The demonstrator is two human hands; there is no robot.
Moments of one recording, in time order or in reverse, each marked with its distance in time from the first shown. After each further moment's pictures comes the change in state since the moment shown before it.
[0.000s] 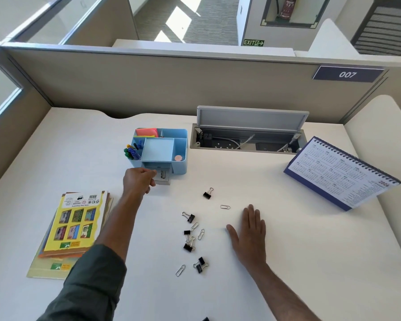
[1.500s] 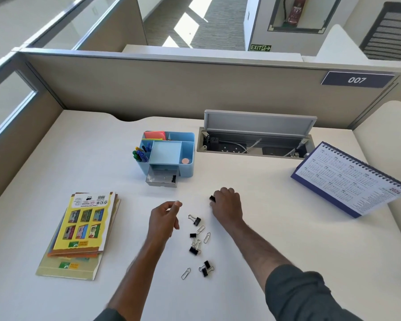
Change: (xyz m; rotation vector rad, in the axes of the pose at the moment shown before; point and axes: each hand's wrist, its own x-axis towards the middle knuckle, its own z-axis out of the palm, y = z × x) left_hand -0.092 -0.061 0.028 -0.132 -0.162 0.047; right_hand 0.098 -0.097 -0.009 -0.128 -0.033 -0.233
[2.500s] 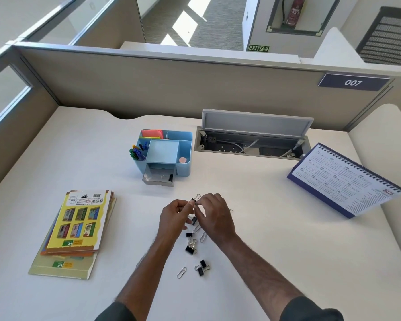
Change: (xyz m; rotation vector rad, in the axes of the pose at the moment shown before) left_hand -0.008 0.005 0.029 -0.021 -0.103 0.022; right_hand -0.043 -0.030 -0.029 0.336 0.322 -0.262
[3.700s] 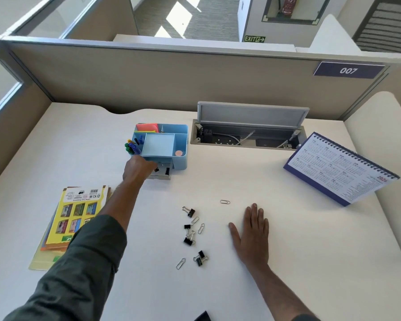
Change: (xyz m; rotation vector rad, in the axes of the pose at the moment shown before) left_hand 0.125 0.066 -0.079 0.586 0.273 -0.137; right_hand -0.122 0.087 -0.008 -0.304 -0.241 0.521
